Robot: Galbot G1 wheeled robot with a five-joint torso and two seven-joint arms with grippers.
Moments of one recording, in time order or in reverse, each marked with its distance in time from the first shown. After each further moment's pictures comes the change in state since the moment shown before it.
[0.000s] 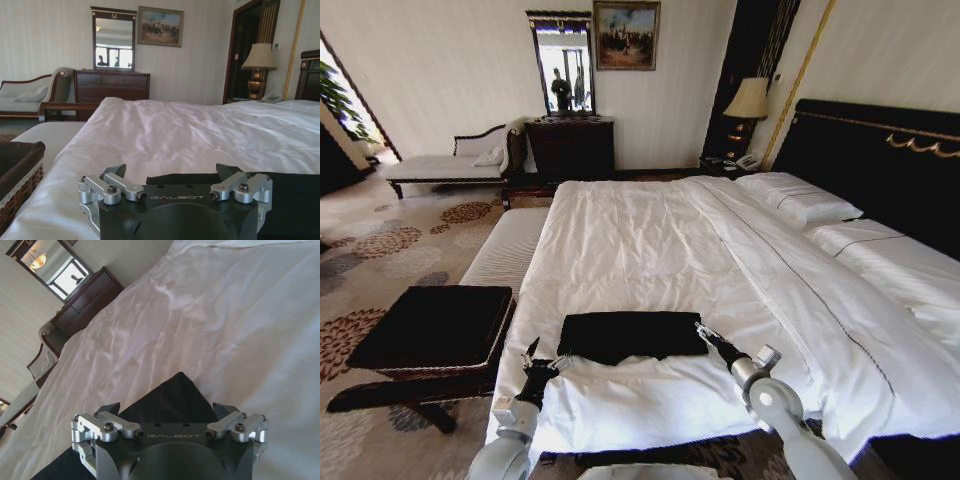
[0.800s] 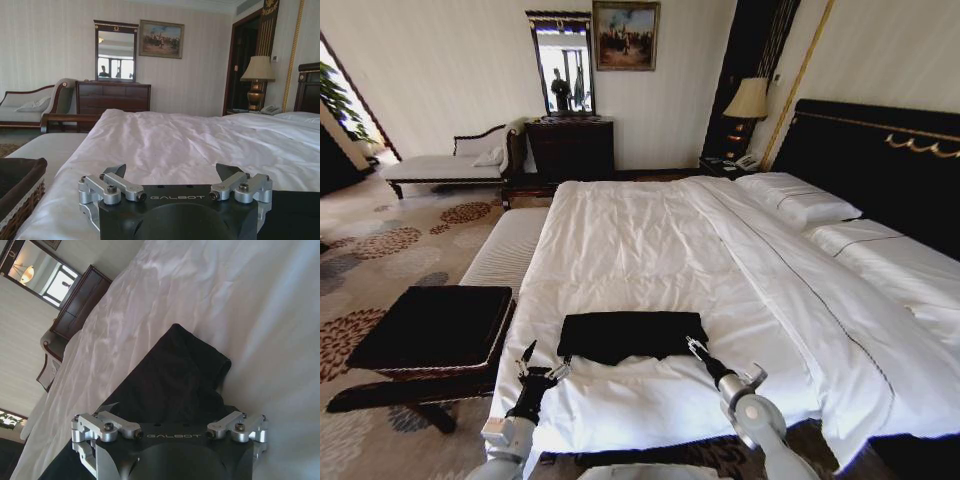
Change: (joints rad) left arm 0.065 -0.027 -0.023 -0.089 0.032 -0.008 -0.006; right arm 0.018 0.165 -0.038 -0.092 0.013 -0.001 -0.043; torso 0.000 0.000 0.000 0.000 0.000
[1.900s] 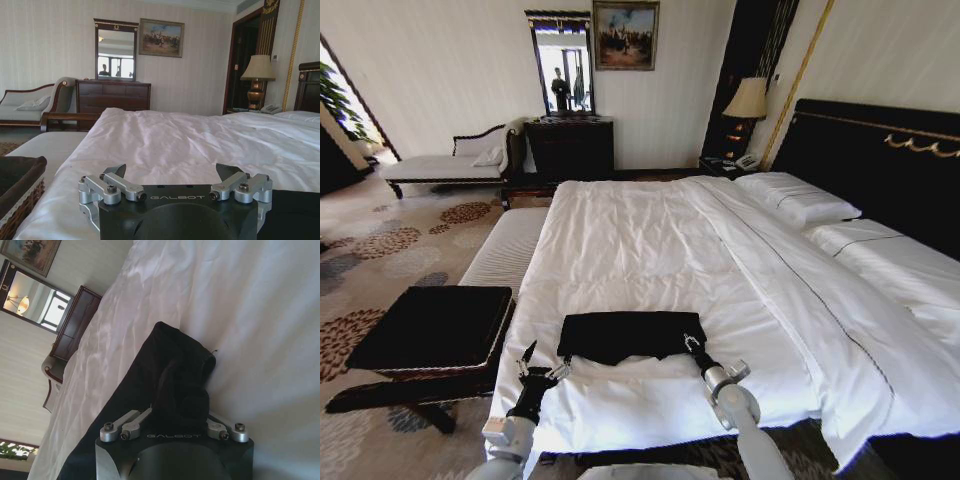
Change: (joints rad) left arm -0.003 0.001 0.002 0.003 -0.002 0.003 -0.001; right arm 0.103 0.118 0.025 -0.161 0.012 0.018 -0.052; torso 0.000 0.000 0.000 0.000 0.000
